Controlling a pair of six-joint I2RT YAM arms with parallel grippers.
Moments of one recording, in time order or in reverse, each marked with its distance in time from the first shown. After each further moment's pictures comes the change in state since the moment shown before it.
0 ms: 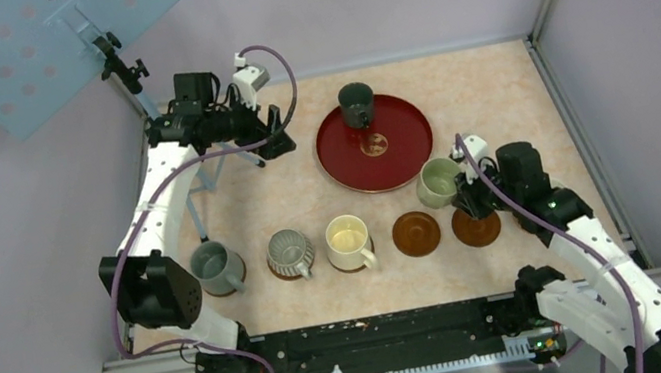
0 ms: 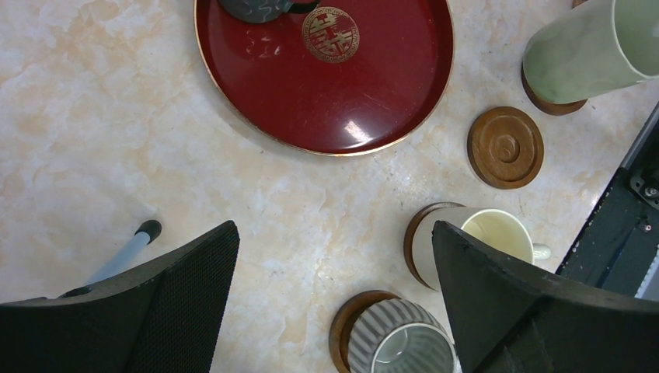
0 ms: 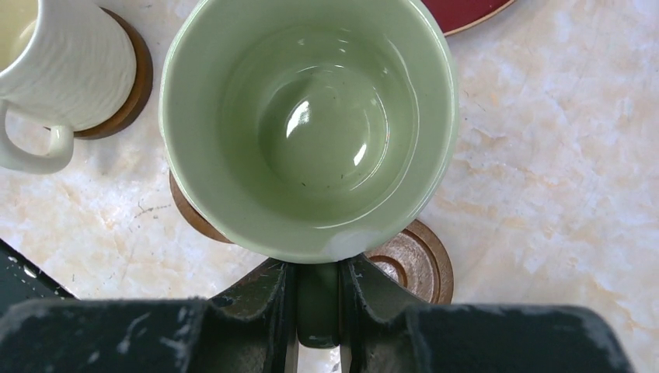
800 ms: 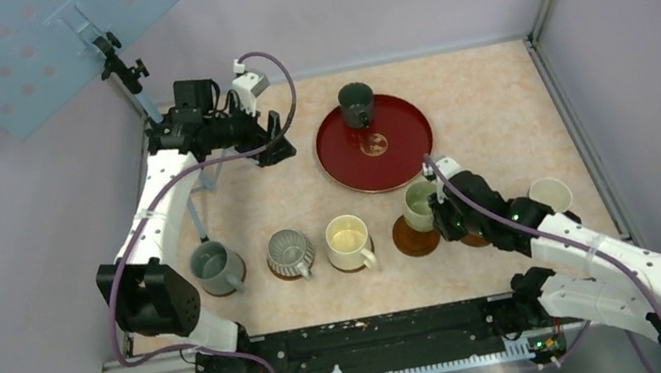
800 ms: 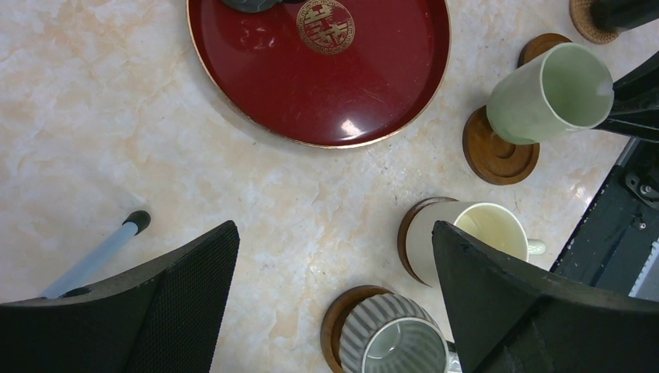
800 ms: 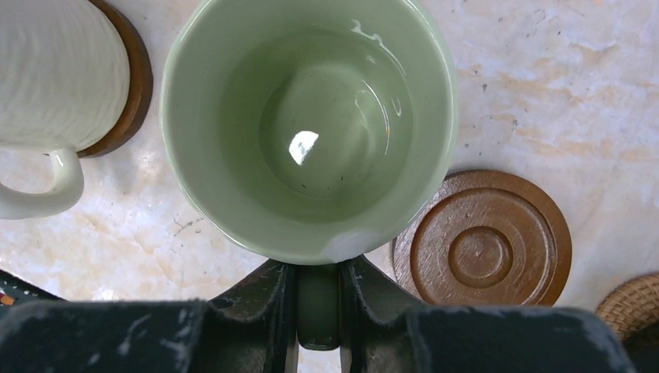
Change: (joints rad) left arm 0.000 -0.047 -0.066 0.027 0.000 -0.020; right arm 0.444 0.113 -0.045 0.048 0.446 0.441
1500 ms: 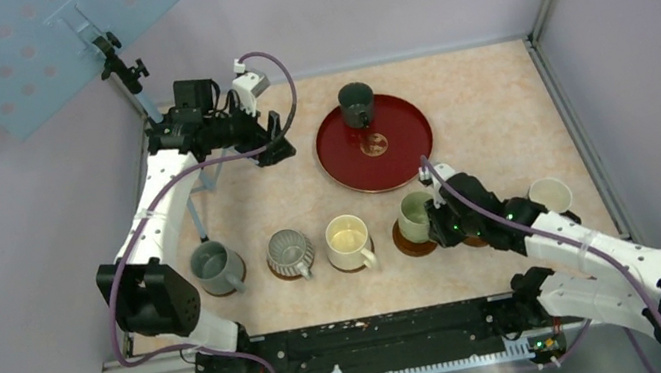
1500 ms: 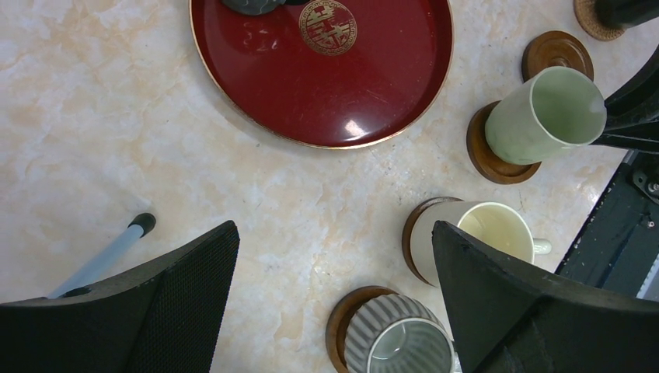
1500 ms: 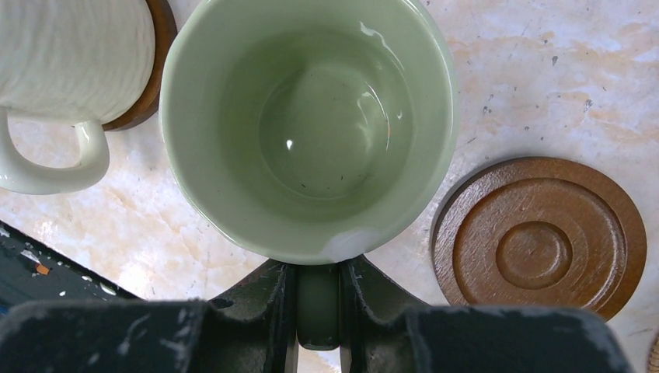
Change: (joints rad) left arm 0.000 0.000 -0.005 0.005 -0.001 0.013; right arm 0.001 0.040 -0.023 0.006 -0.094 0.049
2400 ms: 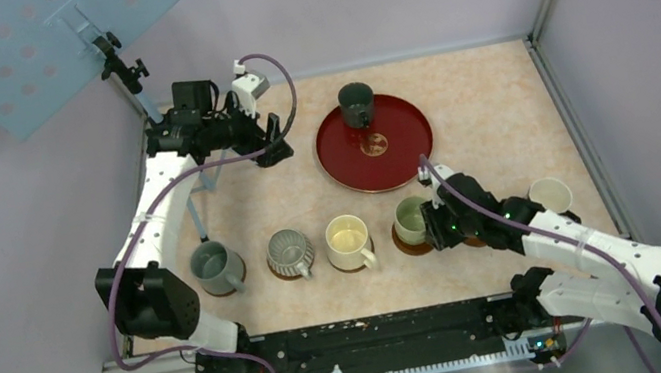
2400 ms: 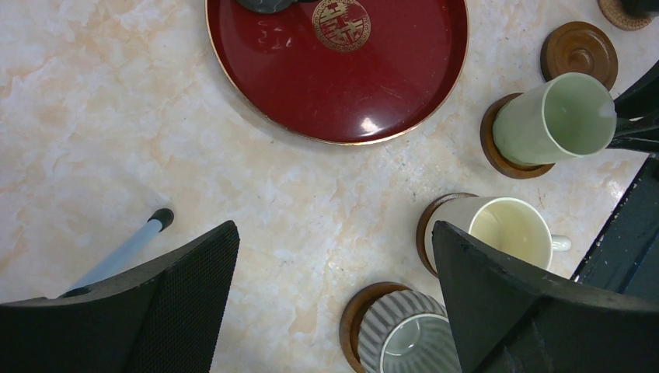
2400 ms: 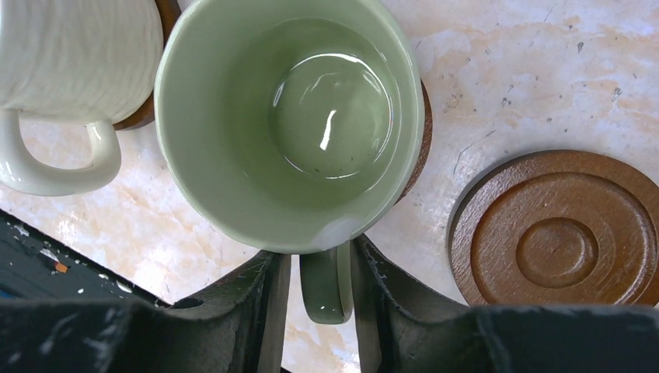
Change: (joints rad) left arm 0.000 -0.016 -0.008 -0.001 -0.031 0.037; right arm 0.007 0.024 0.001 0.001 -0.019 0.041
